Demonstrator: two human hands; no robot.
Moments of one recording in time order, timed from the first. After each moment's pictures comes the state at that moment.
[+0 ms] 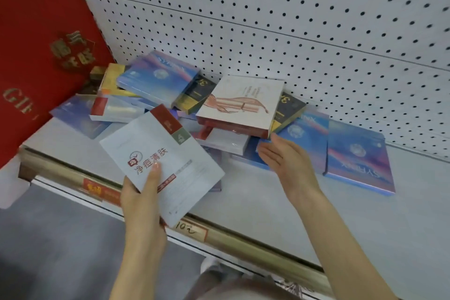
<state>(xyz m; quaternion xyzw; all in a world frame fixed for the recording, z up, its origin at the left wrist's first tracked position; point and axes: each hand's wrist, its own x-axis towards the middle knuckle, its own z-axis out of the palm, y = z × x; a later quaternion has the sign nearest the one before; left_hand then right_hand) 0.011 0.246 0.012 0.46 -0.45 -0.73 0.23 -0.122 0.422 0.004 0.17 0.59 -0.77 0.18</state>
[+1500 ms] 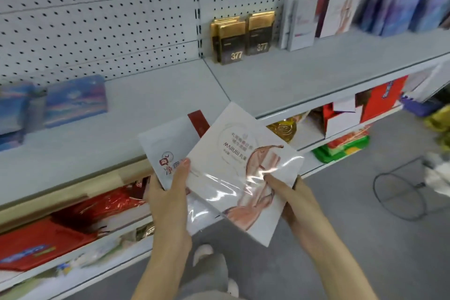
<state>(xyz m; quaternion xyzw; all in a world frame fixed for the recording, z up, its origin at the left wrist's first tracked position) 0.185 0.759 0.017 0.22 -0.60 -0.76 -0.07 0.258 0.931 -0.002 0.32 0.55 -0.78 -0.02</state>
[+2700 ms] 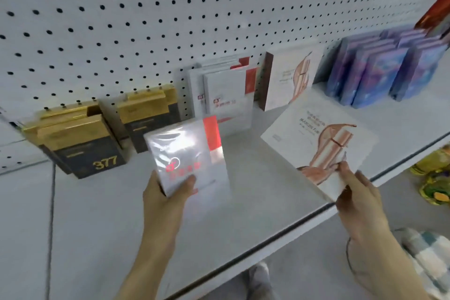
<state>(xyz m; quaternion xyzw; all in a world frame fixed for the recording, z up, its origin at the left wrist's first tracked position) -0.095 1.185 -0.012 0.09 -0.67 -0.73 -0.10 0.019 1.464 -0.014 0.41 0.45 -0.75 -0.25</state>
